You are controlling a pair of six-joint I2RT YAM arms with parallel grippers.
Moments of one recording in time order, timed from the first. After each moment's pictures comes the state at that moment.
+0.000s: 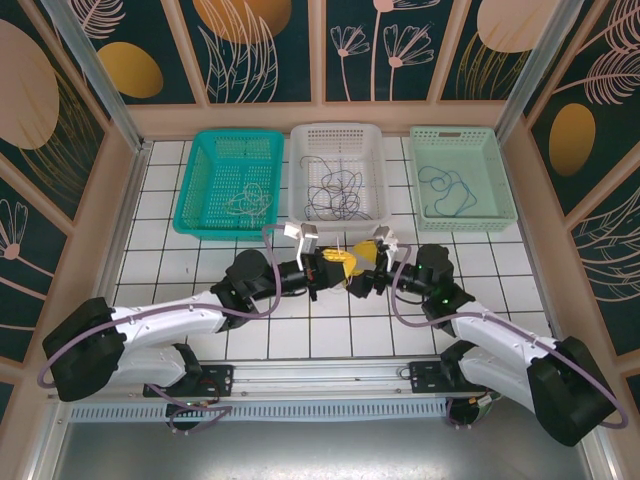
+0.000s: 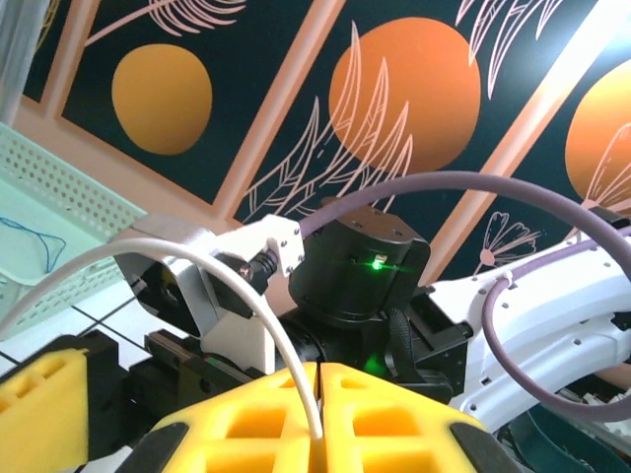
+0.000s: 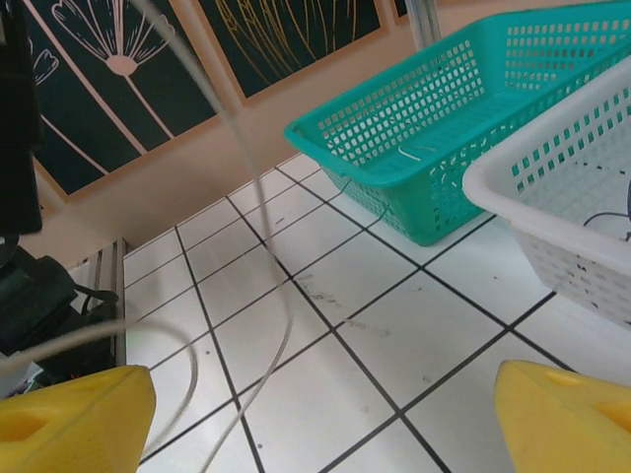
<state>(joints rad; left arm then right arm) -1.00 1.25 0.57 0.84 0.37 -0.60 0.57 0.98 0.28 0.55 -0.62 0.25</state>
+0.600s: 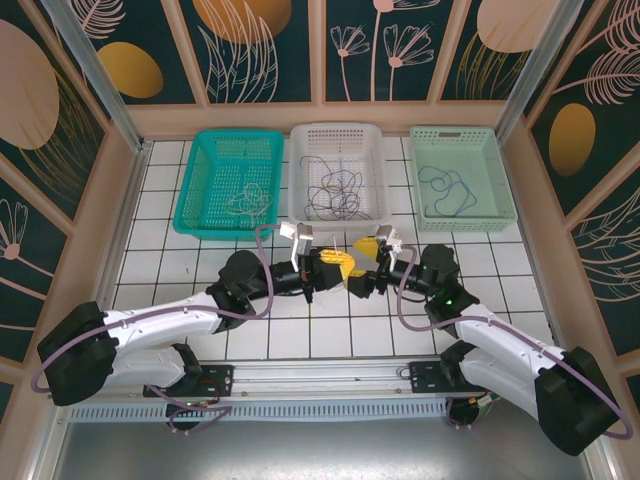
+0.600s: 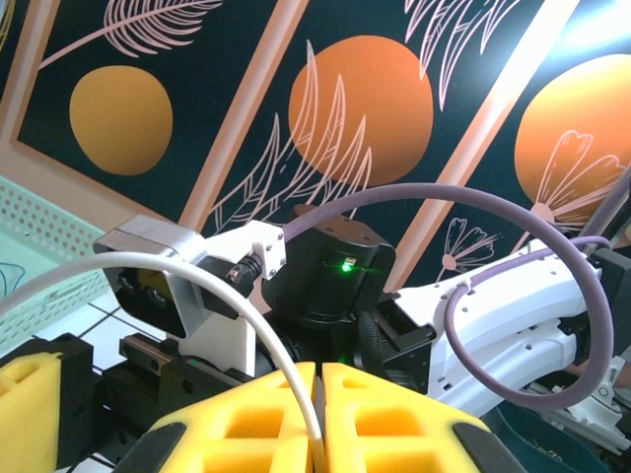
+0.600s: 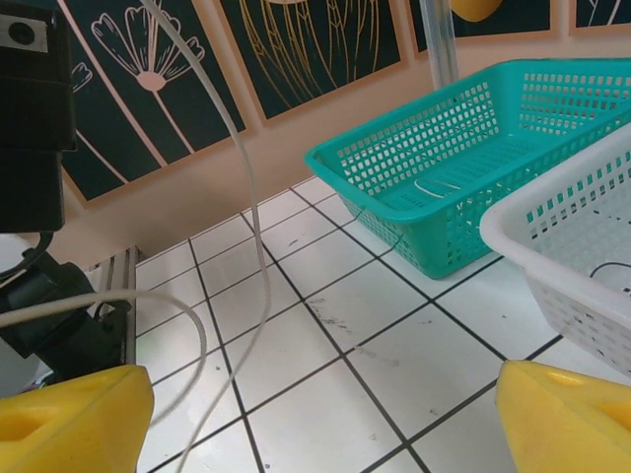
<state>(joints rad) -1.00 1.21 0.57 0.86 0.42 -0.60 0.57 0.92 0.29 0.54 -0.65 0.23</state>
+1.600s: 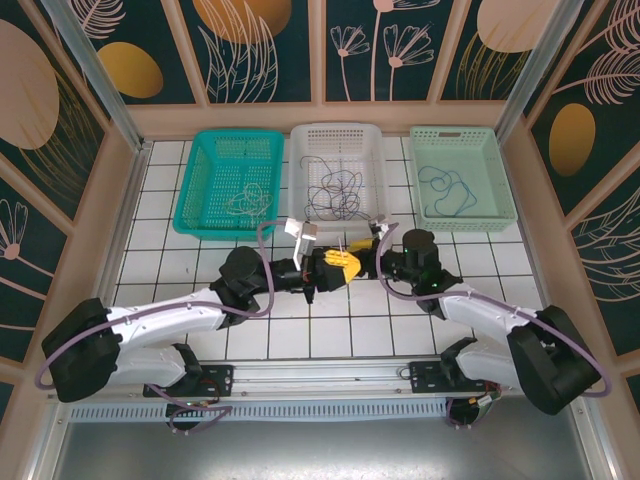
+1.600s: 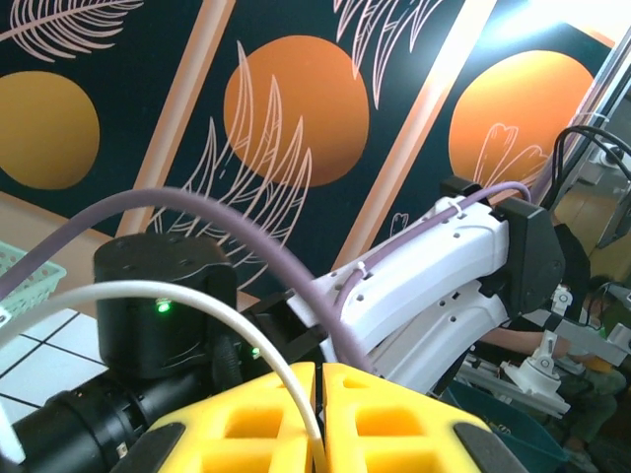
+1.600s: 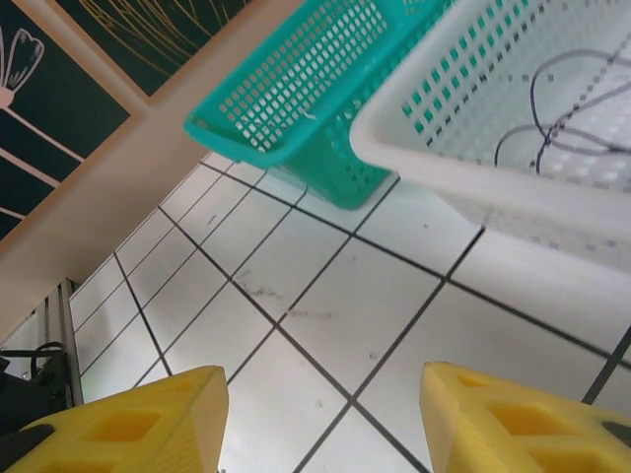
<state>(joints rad) -1.00 1.23 0.62 0.90 0.53 -0.61 0.56 1.18 0.39 0.47 -0.51 0.40</state>
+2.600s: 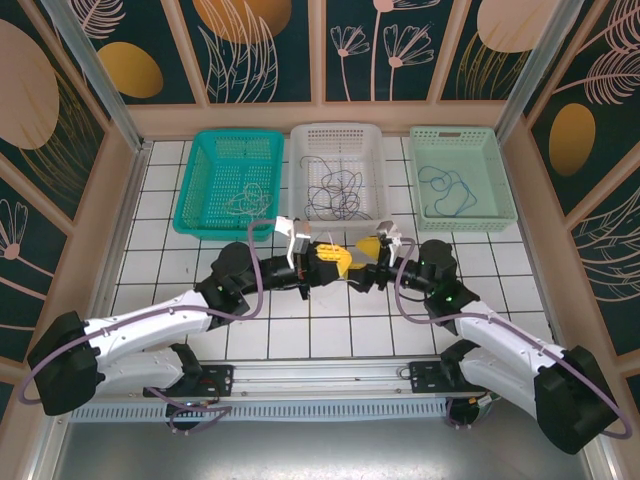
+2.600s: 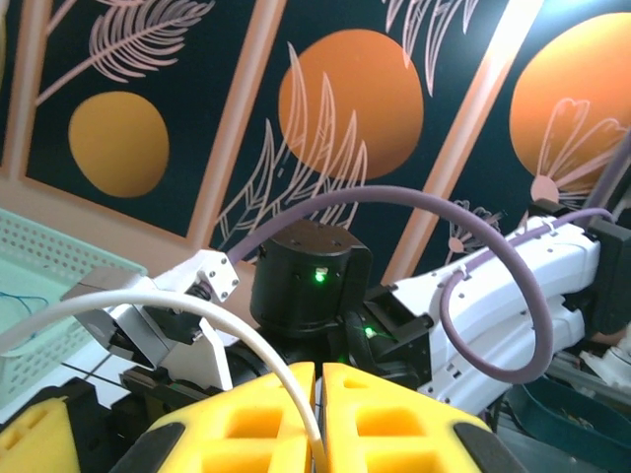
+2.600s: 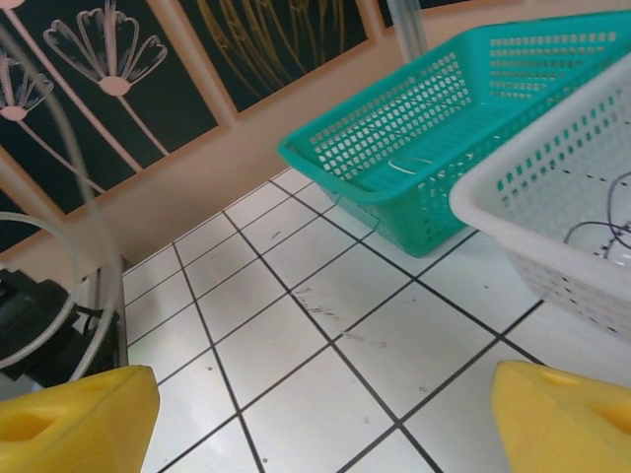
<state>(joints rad) -0.98 1.14 0.64 0.70 0.47 -0.47 0.56 0.93 0.32 0.46 -0.62 0.28</state>
